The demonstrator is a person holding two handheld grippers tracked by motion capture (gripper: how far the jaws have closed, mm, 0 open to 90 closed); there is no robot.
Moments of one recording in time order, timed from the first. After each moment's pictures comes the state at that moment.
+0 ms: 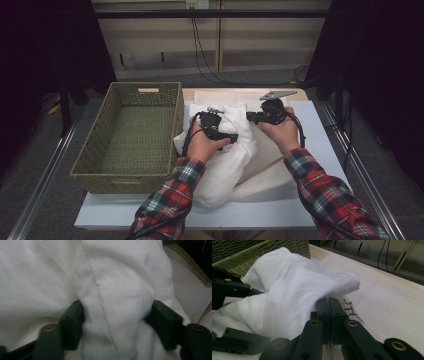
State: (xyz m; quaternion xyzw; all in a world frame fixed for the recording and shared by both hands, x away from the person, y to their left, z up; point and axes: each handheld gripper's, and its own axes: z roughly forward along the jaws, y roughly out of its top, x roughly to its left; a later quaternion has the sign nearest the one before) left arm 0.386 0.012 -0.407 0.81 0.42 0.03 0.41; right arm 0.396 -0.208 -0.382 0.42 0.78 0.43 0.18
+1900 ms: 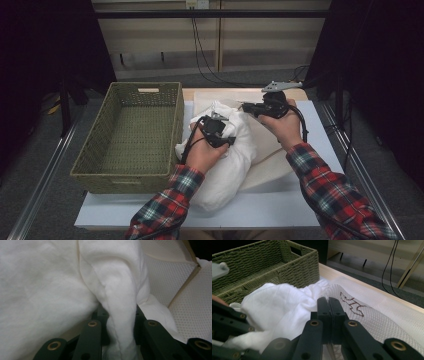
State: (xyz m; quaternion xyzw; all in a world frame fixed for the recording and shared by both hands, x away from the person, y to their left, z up) left arm 0.361 0.007 -0.392 0.83 0.37 0.08 0.41; right arm 0.391 -0.204 -0.350 0.38 0.77 0.47 0.18
